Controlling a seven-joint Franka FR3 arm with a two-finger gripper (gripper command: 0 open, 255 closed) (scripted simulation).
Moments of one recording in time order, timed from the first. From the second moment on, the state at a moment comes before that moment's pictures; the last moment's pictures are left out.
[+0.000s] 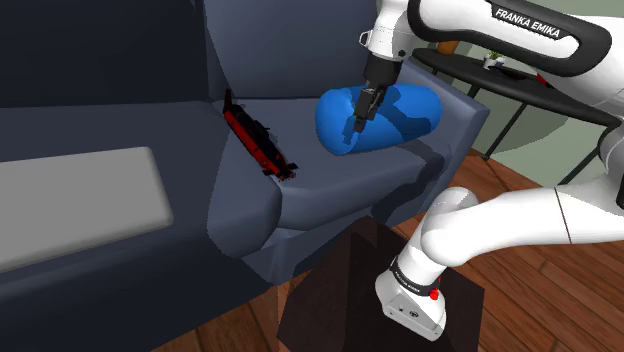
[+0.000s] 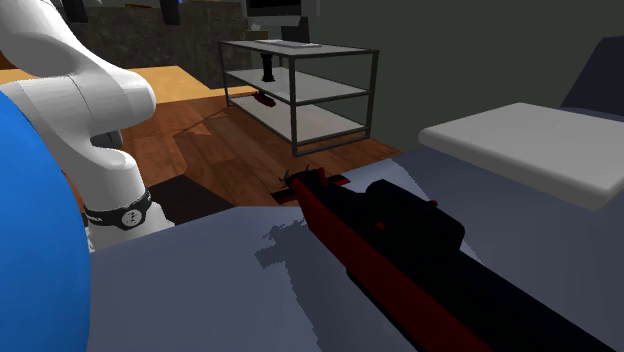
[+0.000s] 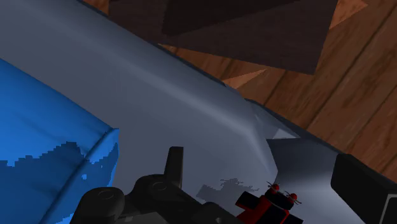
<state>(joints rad) 0.01 -0.80 0.04 -2.27 0.00 1.46 -0.10</state>
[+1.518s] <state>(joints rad) 0.02 -0.02 0.13 -1.80 -0.06 1.76 -0.01</state>
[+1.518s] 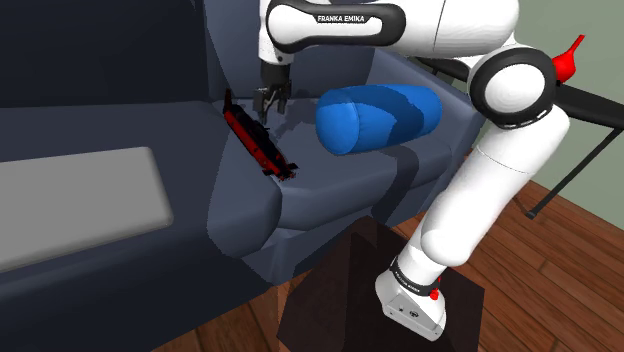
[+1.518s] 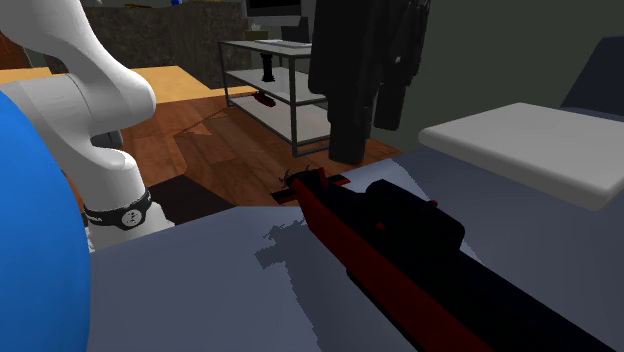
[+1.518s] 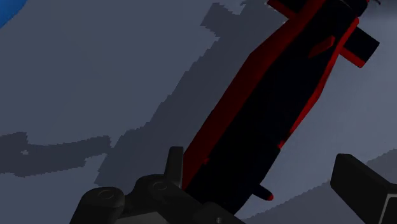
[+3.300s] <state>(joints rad) 0.03 0.15 0.14 -1.68 -0.09 1.81 0.01</state>
